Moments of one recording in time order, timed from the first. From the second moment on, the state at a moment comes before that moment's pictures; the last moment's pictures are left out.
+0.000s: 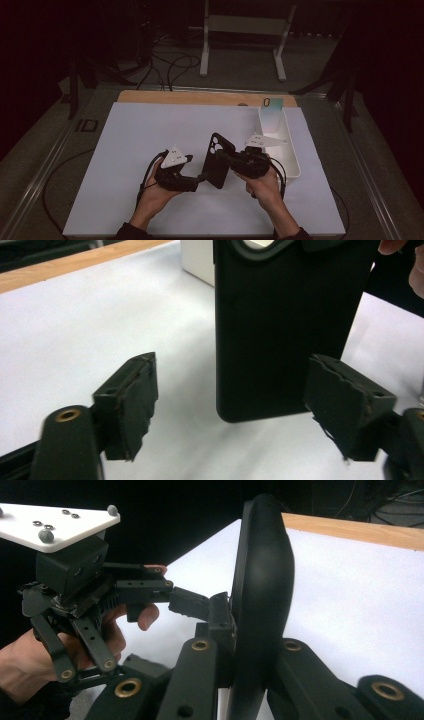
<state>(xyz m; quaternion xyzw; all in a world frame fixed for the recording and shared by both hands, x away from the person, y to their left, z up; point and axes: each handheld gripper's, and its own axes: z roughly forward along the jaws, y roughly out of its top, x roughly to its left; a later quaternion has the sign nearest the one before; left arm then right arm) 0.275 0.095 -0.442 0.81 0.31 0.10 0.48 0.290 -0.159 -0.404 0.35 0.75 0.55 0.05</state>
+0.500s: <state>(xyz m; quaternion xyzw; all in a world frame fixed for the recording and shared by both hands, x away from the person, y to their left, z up) 0.272 0.089 -0.443 0.82 0.27 0.05 0.50 0.279 -0.160 -0.392 0.26 0.75 0.61 0.02</state>
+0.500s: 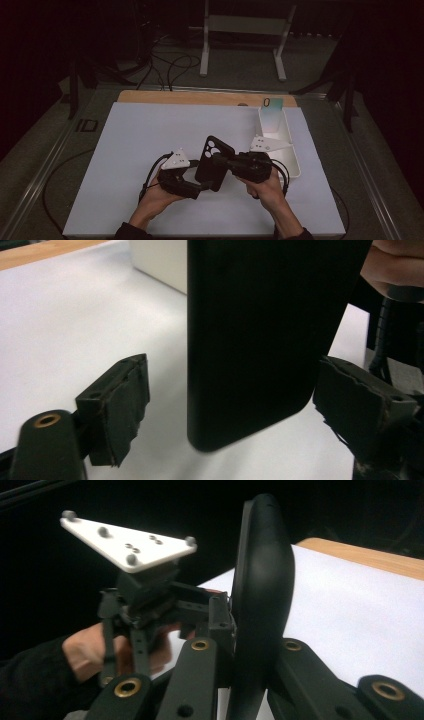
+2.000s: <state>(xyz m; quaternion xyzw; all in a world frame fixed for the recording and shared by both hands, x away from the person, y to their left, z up) 0.267 0.093 -0.443 0.83 0.24 0.07 0.50 0.284 -0.160 -0.393 0.30 0.77 0.56 0.07</state>
